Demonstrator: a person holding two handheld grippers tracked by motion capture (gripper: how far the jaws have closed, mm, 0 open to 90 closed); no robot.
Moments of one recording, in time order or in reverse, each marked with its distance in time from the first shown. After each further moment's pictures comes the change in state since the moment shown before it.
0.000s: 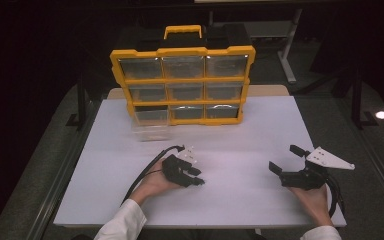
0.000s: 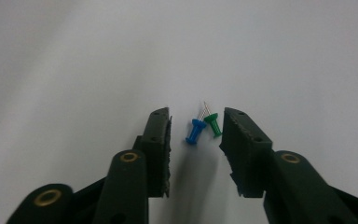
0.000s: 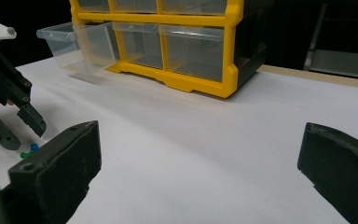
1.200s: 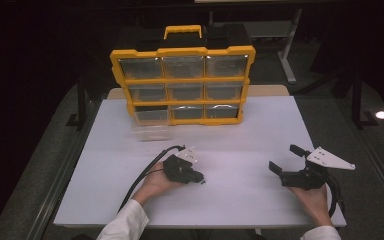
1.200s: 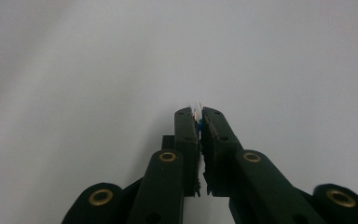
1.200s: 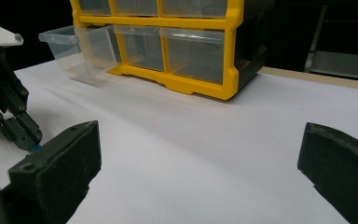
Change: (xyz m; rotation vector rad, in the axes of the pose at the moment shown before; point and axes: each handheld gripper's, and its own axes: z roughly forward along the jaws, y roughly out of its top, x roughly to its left) left arm 0.002 -0.001 0.002 -0.016 -0.018 -0.011; right arm 0.000 0.001 0.000 -0.008 0.003 0.005
